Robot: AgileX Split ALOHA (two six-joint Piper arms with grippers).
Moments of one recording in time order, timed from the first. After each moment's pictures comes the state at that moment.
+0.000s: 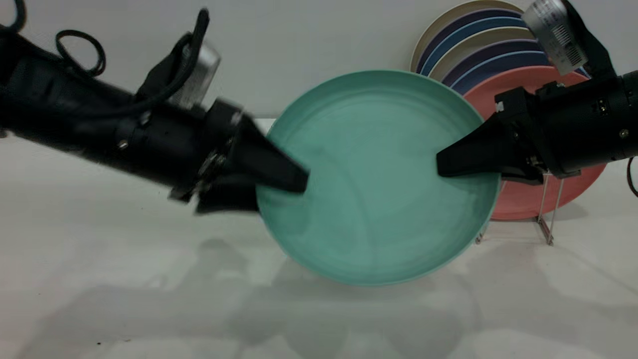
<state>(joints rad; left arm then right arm) -0.21 1.99 -0.88 -1.50 0.81 1.38 0.09 1.88 -0.73 1.76 0.81 -1.69</state>
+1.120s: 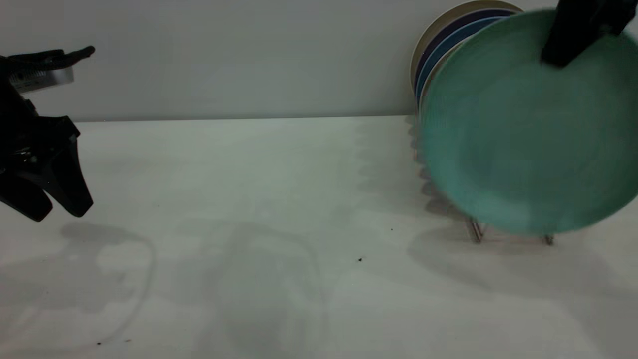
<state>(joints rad) 0.06 1.90 -1.10 -0.37 0.73 0.45 0.24 1.75 -1.40 0.03 0.85 -0.99</state>
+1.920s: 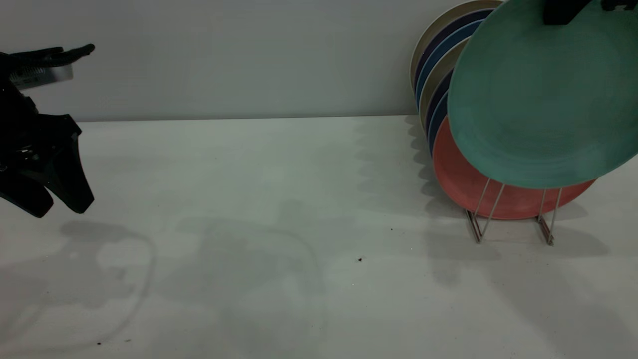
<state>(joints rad) 0.06 1.90 -1.10 -0.37 0.70 0.45 0.35 1.74 -1.43 -0.20 0.84 -1.13</state>
